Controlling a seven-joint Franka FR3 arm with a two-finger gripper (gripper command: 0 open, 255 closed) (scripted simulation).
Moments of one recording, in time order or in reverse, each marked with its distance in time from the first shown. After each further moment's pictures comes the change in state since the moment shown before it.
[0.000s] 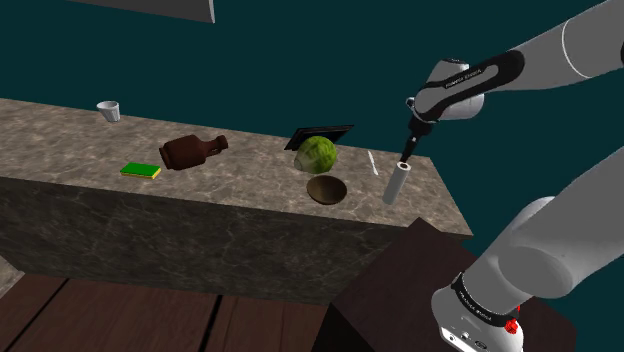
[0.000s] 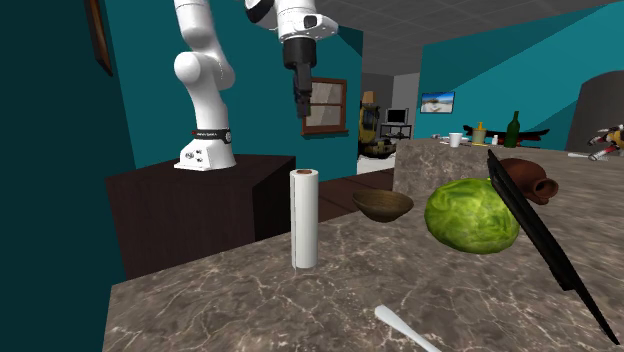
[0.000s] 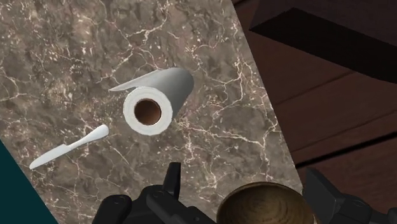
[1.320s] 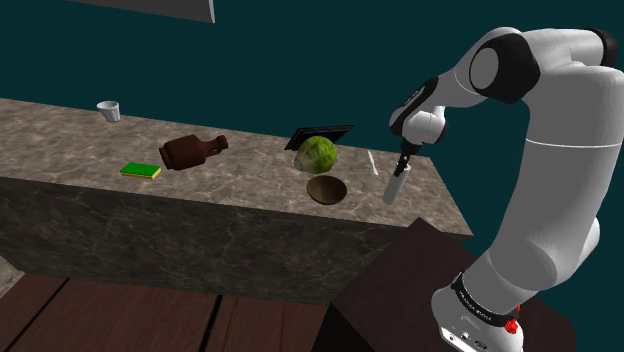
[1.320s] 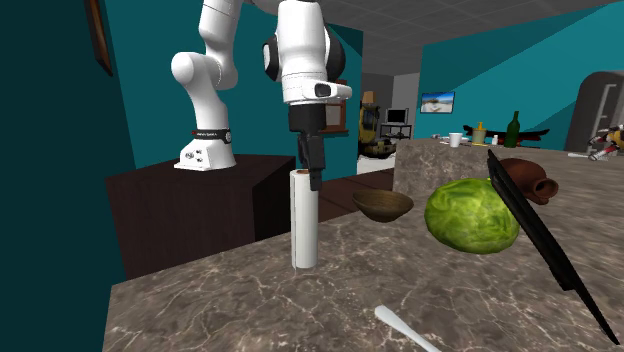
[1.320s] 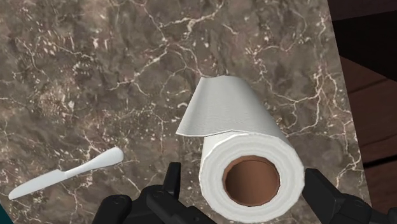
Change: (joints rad) arm -0.170 0.575 0.082 0.274 0.563 0.187 -0.574
